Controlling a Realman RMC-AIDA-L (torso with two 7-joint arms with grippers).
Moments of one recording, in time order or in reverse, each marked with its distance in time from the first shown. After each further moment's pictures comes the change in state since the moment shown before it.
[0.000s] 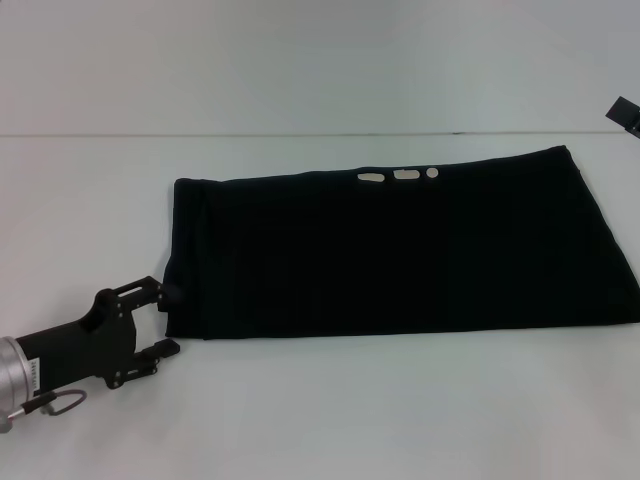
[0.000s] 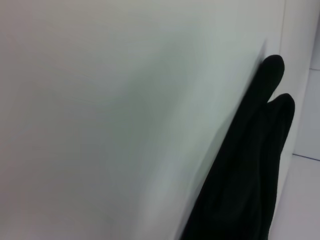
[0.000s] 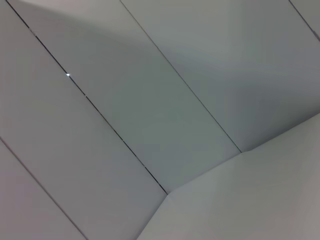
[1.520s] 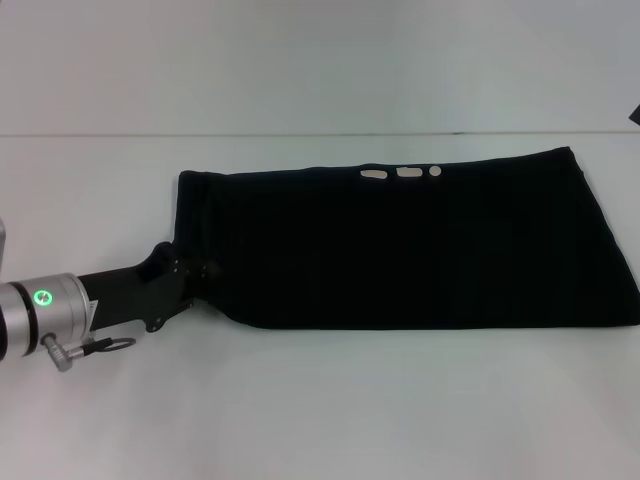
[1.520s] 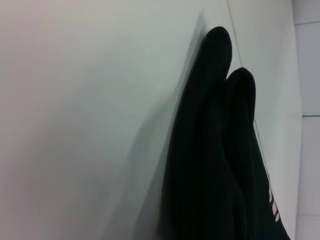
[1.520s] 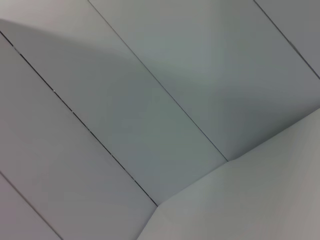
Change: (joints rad) left arm -0.153 0.001 0.089 -0.034 0.011 -0.148 0.121; right arm -0.018 -0.001 0.047 0.012 -0.001 -0.002 0.010
